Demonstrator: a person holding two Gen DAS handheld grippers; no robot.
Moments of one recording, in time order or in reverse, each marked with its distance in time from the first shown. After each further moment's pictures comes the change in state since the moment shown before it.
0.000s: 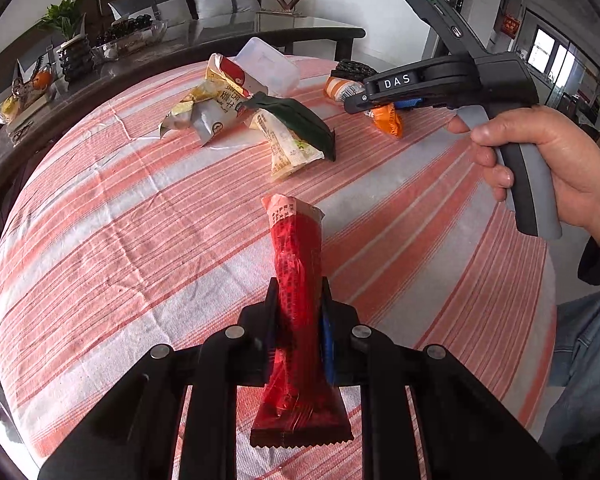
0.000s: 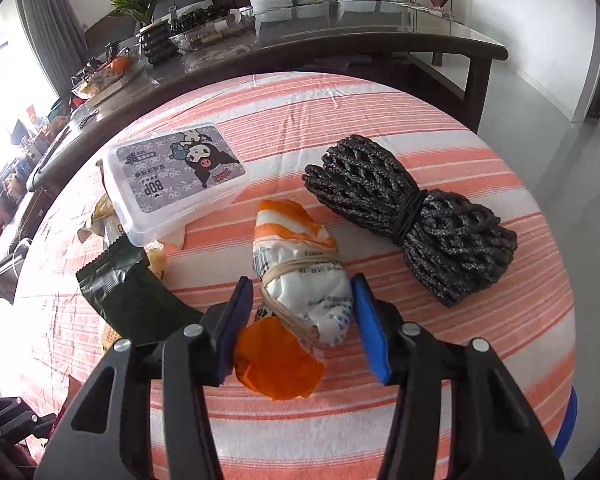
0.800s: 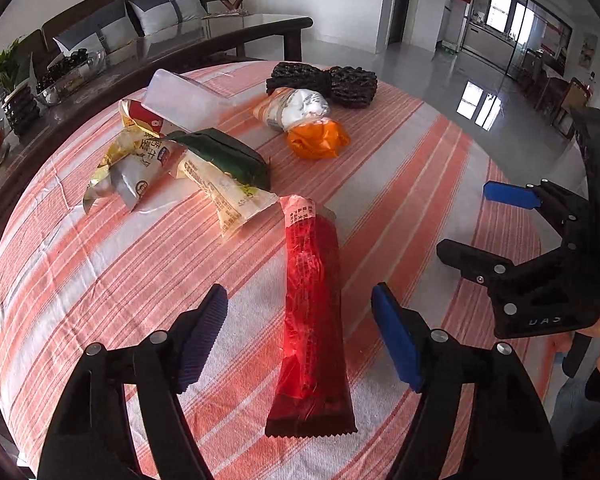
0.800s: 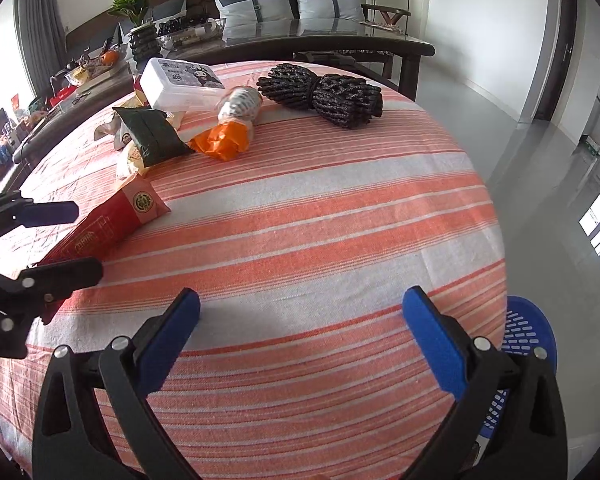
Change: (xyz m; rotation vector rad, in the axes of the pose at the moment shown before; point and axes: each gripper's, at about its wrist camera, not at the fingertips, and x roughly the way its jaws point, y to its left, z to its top) left arm 0.037 -0.037 0.048 0.190 0.043 -0.056; right arm -0.069 -0.007 -0.142 0.041 -0.100 -0.175
